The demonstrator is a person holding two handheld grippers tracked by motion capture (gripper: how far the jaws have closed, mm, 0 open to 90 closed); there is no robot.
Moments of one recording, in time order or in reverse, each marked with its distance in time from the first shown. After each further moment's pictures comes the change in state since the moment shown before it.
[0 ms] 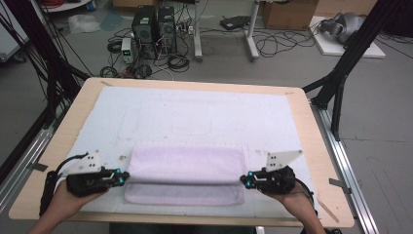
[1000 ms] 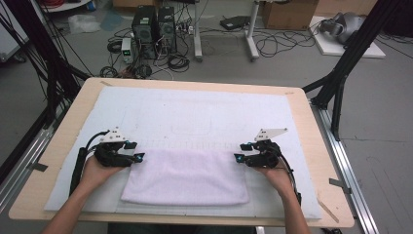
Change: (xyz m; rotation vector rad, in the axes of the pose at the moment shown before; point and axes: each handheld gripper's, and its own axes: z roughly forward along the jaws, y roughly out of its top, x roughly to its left) left arm 0.092 0.007 0.076 0.045 0.200 -0.166; right arm -0.090 -0.002 0.046 -0.009 -0.211 0.182
